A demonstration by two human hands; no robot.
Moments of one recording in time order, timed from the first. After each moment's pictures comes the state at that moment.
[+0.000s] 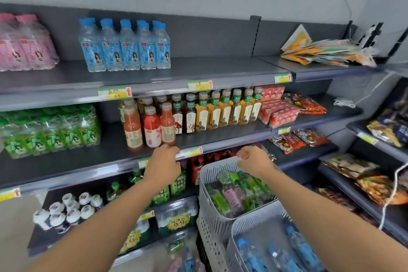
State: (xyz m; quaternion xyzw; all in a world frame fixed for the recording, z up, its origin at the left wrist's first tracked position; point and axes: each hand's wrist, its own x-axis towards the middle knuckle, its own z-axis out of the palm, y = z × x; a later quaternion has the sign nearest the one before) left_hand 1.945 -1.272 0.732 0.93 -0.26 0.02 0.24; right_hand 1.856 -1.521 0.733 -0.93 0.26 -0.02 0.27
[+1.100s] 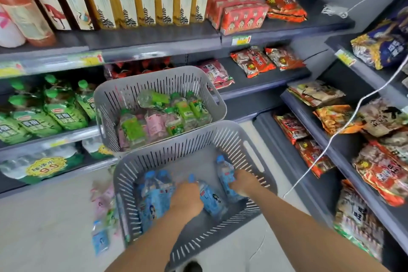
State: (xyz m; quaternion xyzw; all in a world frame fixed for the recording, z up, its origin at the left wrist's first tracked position) left_hand 1.713 -1.577 0.436 0.90 -0.22 -0.37 0.10; right_hand 1.664 -1.748 0.453 -0.85 0.37 0.30 0.21
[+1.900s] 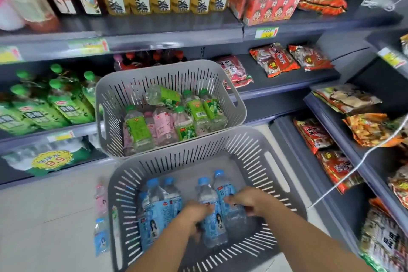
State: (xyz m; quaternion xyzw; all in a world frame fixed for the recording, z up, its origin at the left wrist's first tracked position) left_hand 1.725 -1.588 0.367 0.65 0.22 -0.56 0.46; right_hand 1.690 -1.757 0.388 -0.67 0.46 0.38 0.44
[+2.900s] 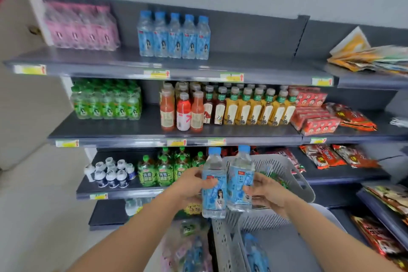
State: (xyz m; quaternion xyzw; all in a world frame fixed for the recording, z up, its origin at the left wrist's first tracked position) left_hand 1.823 -1.274 0.711 0.71 0.00 -0.31 0.63; right_hand 1.776 -1.508 0.691 -0.70 0.17 0.18 0.67
